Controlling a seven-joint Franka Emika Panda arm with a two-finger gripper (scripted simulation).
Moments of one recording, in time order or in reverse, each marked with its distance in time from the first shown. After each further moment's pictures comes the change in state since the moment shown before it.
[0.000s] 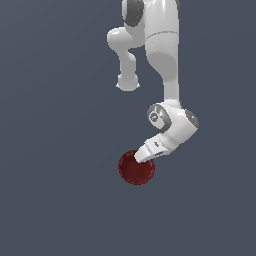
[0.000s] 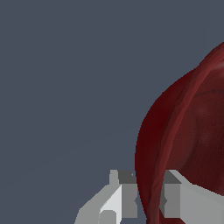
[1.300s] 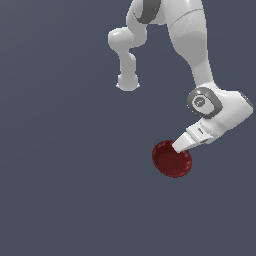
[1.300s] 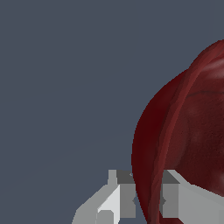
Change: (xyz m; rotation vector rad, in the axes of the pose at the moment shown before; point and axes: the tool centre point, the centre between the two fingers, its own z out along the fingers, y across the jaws) arm 0.044 -0.087 -0.122 0.002 -0.001 -0.004
